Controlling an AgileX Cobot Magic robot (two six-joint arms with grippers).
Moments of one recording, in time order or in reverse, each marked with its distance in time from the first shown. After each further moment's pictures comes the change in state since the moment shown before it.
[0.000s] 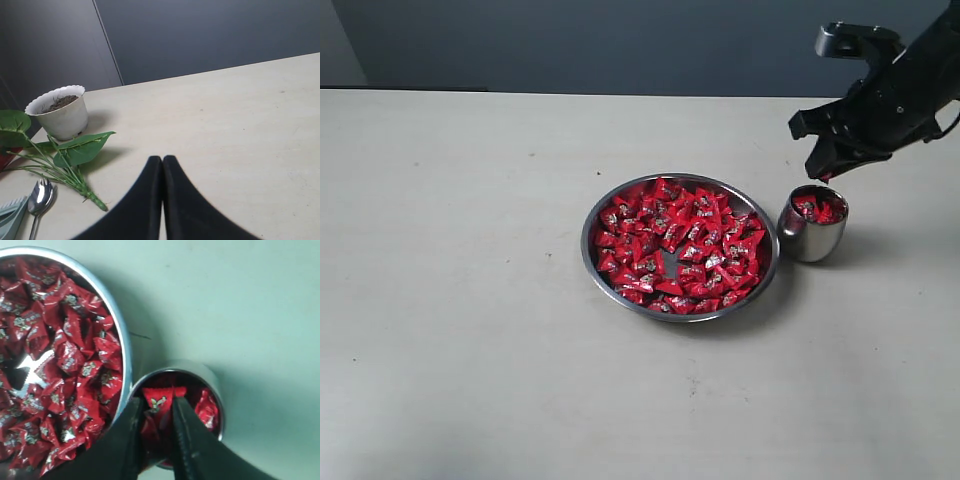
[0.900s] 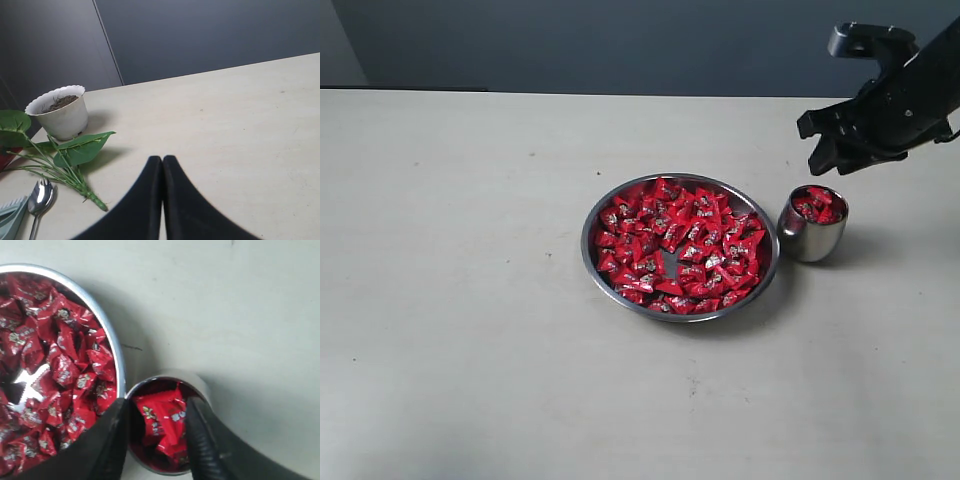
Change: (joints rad) left arm 0.000 0.000 0.000 0.000 0.000 0.000; right arm -0.016 -0.032 0.035 0.015 -0.065 0.001
